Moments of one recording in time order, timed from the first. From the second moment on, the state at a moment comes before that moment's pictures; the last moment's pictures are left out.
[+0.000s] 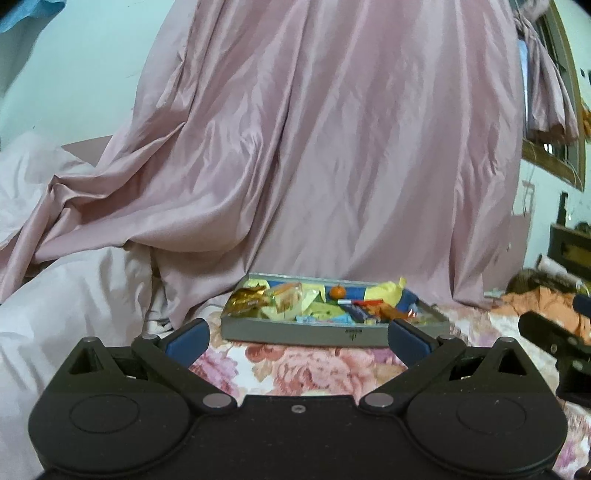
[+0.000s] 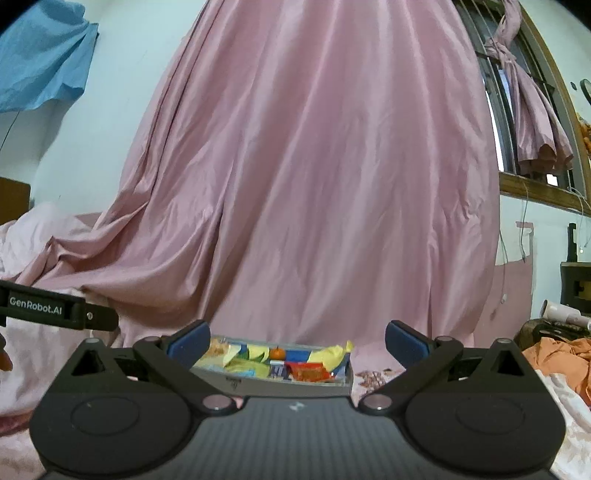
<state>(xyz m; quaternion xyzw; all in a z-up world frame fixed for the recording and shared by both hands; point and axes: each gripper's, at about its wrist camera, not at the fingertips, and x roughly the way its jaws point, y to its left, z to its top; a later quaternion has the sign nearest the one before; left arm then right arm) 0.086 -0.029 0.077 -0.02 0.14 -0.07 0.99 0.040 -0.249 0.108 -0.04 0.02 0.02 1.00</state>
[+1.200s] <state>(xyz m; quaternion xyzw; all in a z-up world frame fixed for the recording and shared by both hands) 0.105 -0.029 -0.008 0.13 0.31 -0.14 0.93 0.064 -0.212 0.043 -0.12 0.29 0.06 0.95</state>
